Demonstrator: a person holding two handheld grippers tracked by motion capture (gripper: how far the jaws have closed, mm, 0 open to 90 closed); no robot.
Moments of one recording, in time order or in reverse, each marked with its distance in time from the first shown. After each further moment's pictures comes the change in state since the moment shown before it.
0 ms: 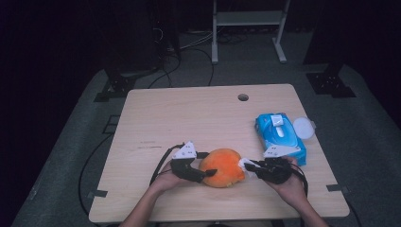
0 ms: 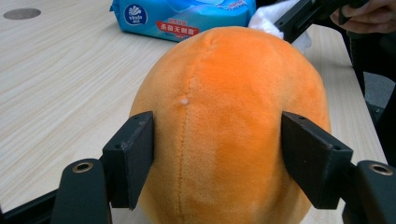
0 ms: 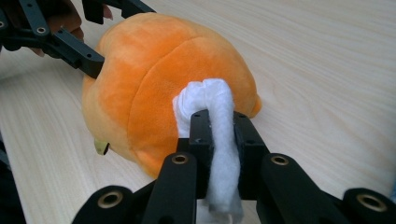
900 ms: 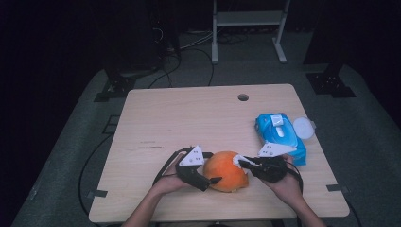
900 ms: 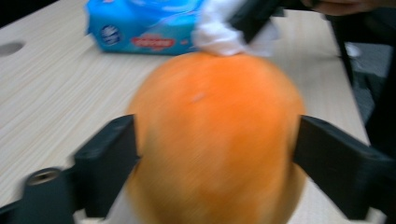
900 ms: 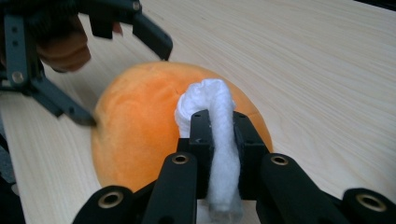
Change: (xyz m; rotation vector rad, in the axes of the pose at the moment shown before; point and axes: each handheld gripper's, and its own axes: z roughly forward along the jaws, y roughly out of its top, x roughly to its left) left arm -0.016 0.017 0.003 0.050 0.009 0.075; right arm 0.013 0.016 -0.001 -0.051 -0.008 -0.077
